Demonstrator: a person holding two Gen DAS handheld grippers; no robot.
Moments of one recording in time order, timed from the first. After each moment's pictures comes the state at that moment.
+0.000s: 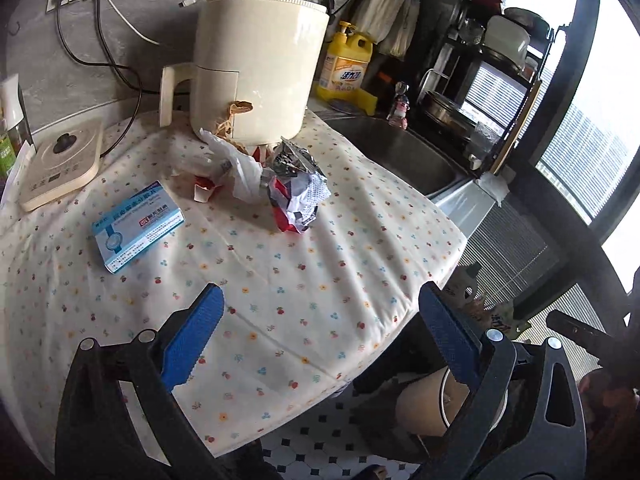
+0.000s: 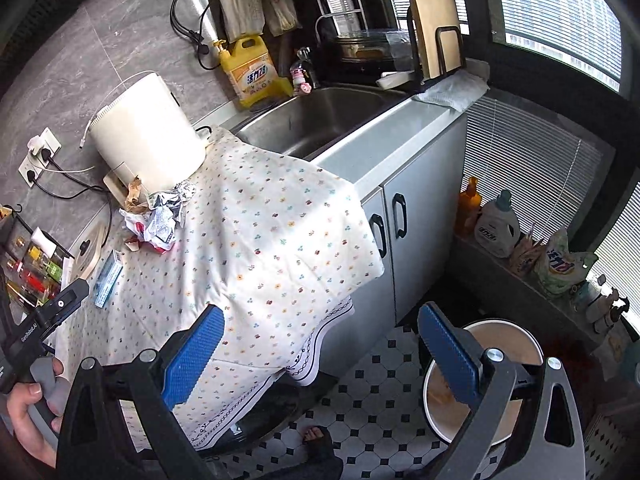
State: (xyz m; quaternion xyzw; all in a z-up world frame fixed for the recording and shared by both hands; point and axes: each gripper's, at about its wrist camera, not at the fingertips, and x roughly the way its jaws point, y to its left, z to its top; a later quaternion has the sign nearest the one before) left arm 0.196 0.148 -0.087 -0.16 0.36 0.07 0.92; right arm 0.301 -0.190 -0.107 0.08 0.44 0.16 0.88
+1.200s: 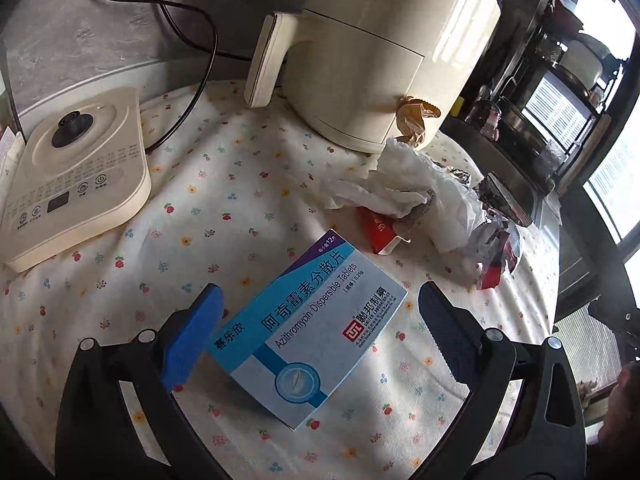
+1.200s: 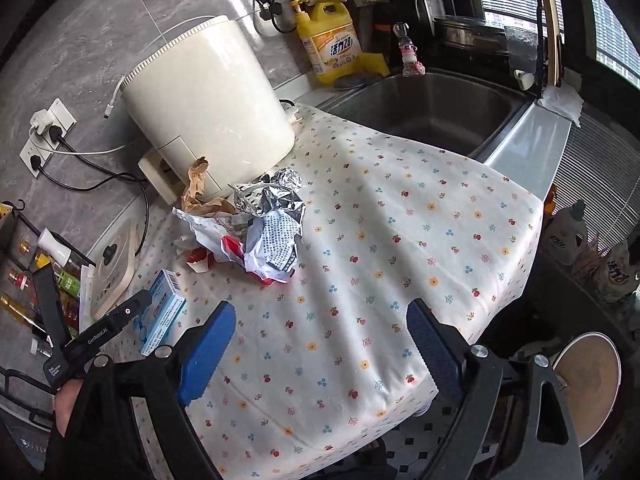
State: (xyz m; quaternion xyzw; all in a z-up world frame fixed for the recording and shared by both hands) left arm 0.266 0.349 -0.157 -0.18 0.40 0.07 0.90; right arm 0.349 0.012 -0.113 0.09 0.46 0.19 0.86
